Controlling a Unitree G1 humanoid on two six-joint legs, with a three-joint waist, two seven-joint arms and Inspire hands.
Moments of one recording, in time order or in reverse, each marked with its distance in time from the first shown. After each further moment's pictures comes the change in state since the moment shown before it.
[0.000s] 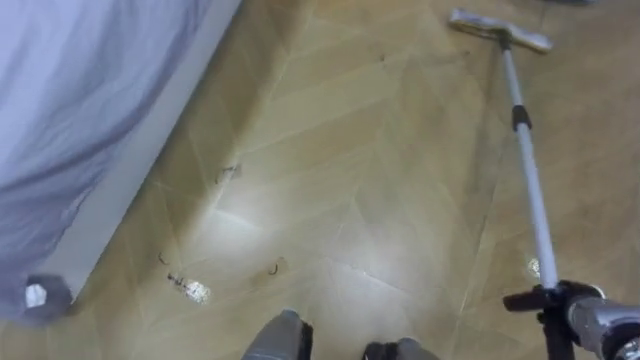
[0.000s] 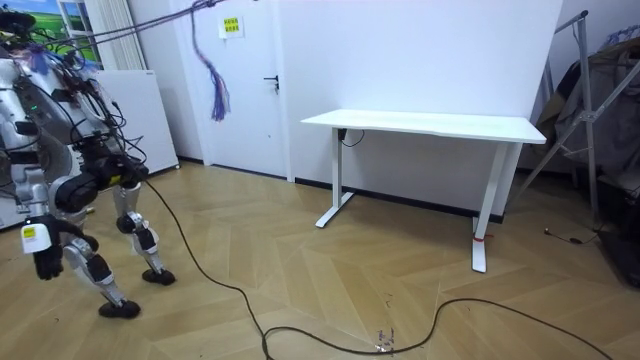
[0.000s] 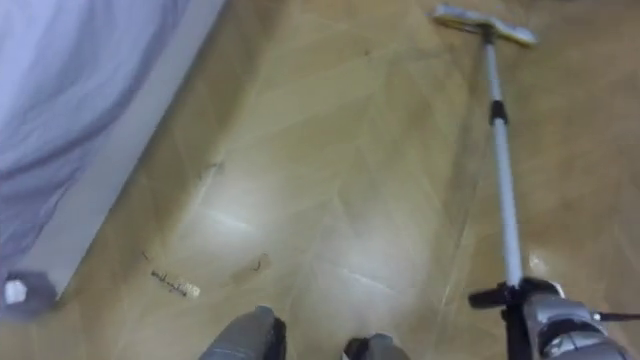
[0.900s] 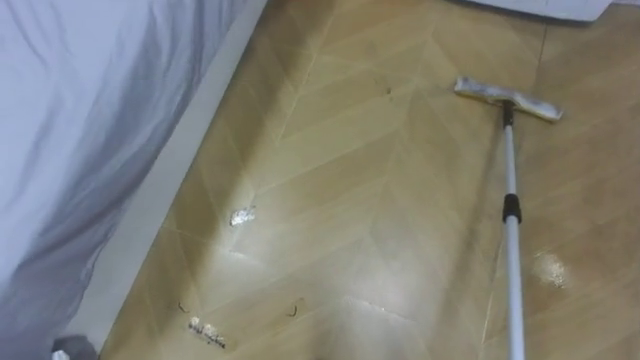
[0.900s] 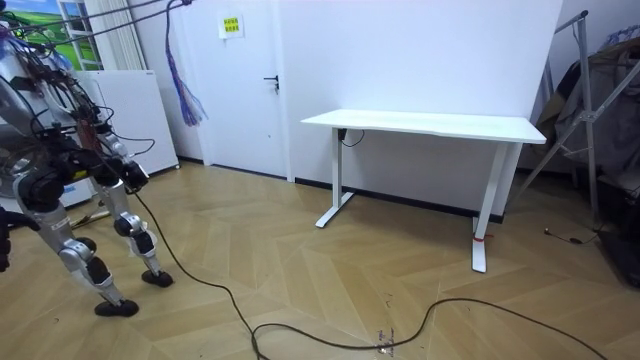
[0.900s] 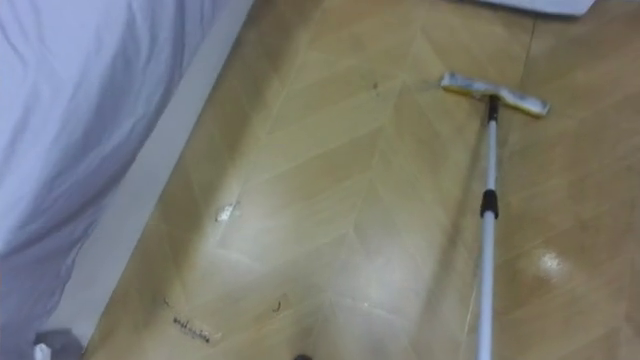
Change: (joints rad) left arm 0.004 -0.048 0.054 0.000 0.035 0.009 -0.007; right arm 0.375 0.178 0.041 0.069 0.139 -0.031 0.037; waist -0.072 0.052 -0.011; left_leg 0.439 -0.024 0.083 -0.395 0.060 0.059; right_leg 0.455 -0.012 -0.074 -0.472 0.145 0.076
